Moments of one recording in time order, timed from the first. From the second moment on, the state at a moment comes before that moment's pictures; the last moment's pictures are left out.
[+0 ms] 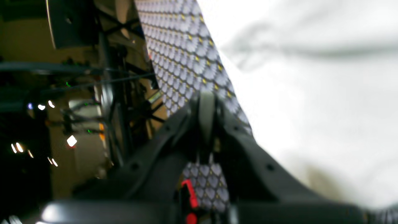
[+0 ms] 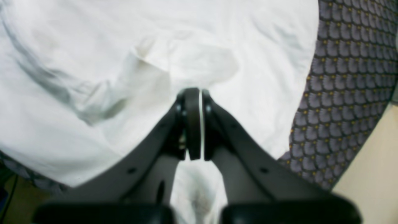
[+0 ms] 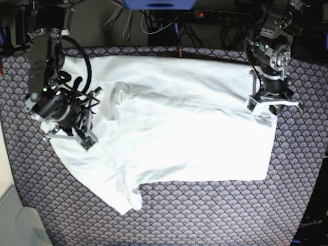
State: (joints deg) left arm 16.8 -25.7 9.3 106.9 35.9 -1.6 44.2; right arm 1.4 12.7 3.1 112.4 8.3 39.9 -73.3
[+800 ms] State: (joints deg) left arm -17.8 -16.7 6.5 75.4 15.4 -0.8 44.3; right arm 36.2 17.8 2.7 55.4 7.7 39.9 -49.9
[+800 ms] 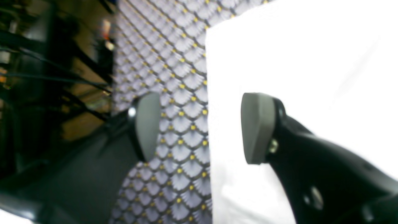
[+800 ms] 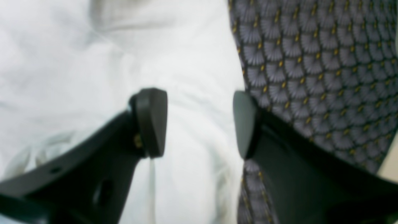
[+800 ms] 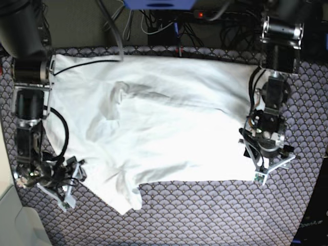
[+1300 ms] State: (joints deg) left arm -29.3 -13.3 -3.8 53.1 12.0 -0.5 28.2; right arm 36.6 18.4 0.5 43.2 7.6 28.7 -30.9
